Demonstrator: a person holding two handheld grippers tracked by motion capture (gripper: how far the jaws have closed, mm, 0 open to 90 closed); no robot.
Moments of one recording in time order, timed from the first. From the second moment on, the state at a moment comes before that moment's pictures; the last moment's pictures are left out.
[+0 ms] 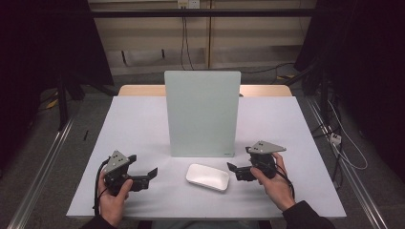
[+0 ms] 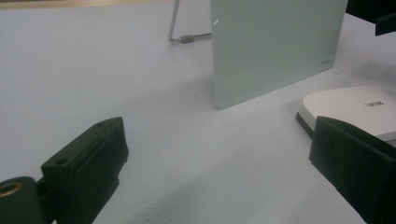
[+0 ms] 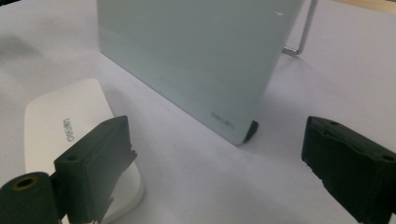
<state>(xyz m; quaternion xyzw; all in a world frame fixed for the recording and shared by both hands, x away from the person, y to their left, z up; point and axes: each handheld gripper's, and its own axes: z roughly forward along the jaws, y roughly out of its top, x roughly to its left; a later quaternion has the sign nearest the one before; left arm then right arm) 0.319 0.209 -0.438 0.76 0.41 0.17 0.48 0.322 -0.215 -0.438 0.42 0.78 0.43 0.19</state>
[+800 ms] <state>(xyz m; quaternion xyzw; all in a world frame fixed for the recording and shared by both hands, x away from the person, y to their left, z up) 0.320 0.211 -0.438 0.75 0.41 0.18 0.48 0.298 -0.286 -0.451 0.49 0.73 0.42 0.22</state>
